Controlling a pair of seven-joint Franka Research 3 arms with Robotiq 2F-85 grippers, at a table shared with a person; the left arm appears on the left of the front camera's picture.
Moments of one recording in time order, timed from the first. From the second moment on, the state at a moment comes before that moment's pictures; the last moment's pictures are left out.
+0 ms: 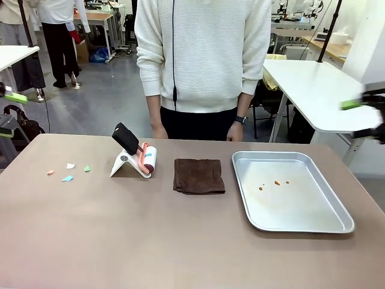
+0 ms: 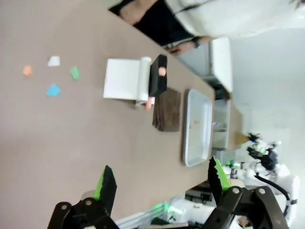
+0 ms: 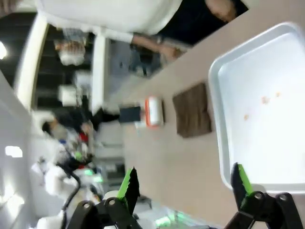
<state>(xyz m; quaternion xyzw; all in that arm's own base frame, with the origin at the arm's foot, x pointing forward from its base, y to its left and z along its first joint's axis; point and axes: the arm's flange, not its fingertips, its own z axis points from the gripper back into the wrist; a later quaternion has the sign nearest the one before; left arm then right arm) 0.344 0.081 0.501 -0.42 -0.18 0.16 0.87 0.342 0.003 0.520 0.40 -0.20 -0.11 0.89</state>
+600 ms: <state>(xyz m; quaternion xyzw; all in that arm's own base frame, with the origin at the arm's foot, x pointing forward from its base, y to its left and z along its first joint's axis) 0.356 -0.063 0.485 -0.34 -0.13 0.05 0.93 0.365 0.229 0.464 0.34 -0.10 0.05 0.93</state>
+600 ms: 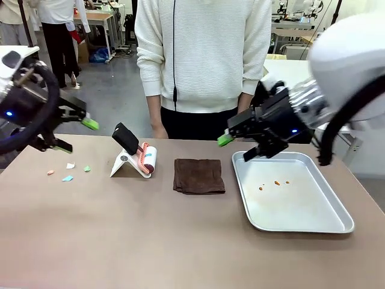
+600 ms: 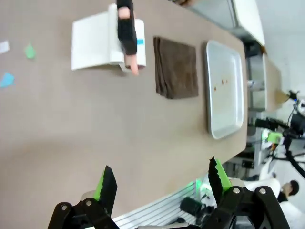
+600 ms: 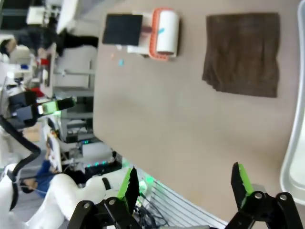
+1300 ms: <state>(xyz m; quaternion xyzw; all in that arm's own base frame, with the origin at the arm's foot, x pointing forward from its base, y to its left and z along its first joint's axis) 0.375 -0.054 0.451 -0.32 -0.08 0.04 0.94 0.391 0.238 0.425 0.32 -0.05 0.06 0.95</state>
